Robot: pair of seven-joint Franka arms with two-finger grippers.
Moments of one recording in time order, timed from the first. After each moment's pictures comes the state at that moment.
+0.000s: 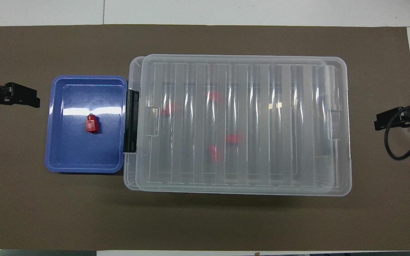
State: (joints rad) left arm -0.03 0.01 -0.05 -1.58 -0.02 1.60 -0.05; right arm 0.06 -0.07 -0.11 -1.71 -0.03 1.54 -0.01
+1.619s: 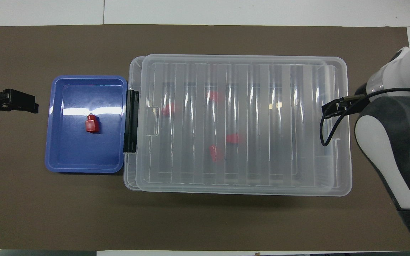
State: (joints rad) left arm -0.03 -0.02 -0.05 -1.62 -0.02 1.60 -0.05; right arm 0.17 0.05 -0.10 -1.80 -0.01 1.77 0.01
